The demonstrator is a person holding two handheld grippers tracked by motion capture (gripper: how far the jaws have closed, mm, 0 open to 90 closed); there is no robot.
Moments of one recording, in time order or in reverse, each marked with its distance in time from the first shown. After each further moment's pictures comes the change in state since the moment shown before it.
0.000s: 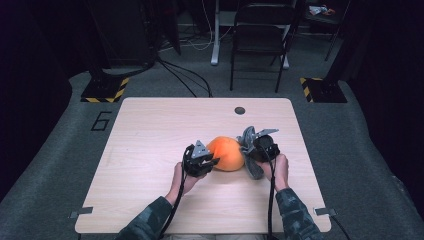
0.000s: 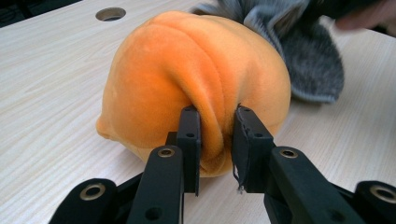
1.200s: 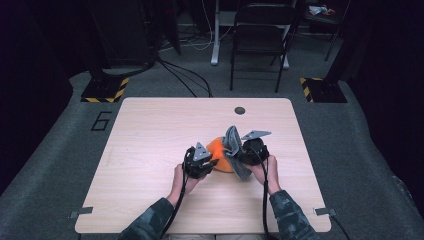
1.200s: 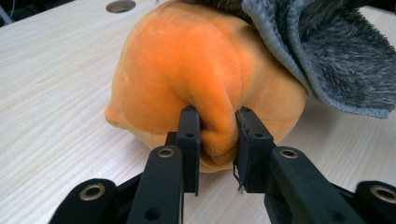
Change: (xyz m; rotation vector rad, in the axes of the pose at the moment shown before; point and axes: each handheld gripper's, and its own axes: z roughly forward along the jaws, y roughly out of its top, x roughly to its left) left arm -0.002 -0.007 0.004 0.003 0.053 0.000; right arm 0.034 0.007 -0.006 -0.095 0.161 -0.066
